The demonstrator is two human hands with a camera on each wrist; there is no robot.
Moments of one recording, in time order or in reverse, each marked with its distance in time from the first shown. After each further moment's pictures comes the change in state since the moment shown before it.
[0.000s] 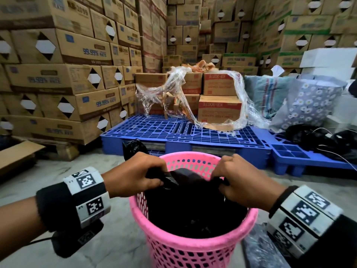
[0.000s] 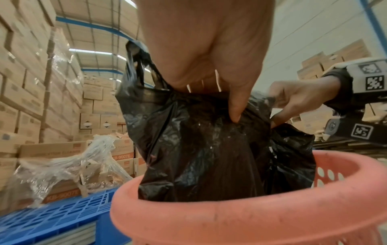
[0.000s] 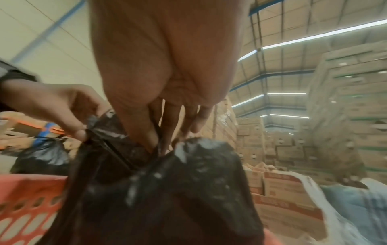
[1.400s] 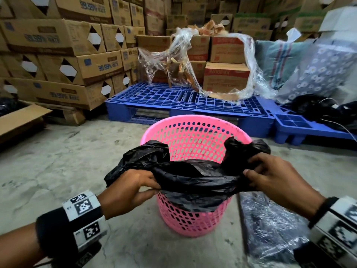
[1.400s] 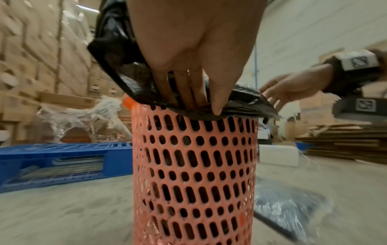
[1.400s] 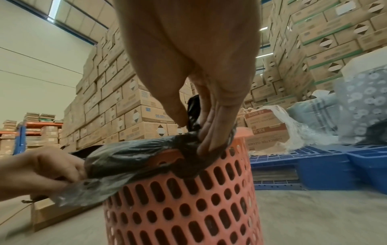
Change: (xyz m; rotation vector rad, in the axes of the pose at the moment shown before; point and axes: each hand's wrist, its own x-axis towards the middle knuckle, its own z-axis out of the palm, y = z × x) left_hand -0.109 0.020 0.084 -0.118 0.027 -0.126; right_hand -0.090 0.004 0.054 0.440 0.164 0.597
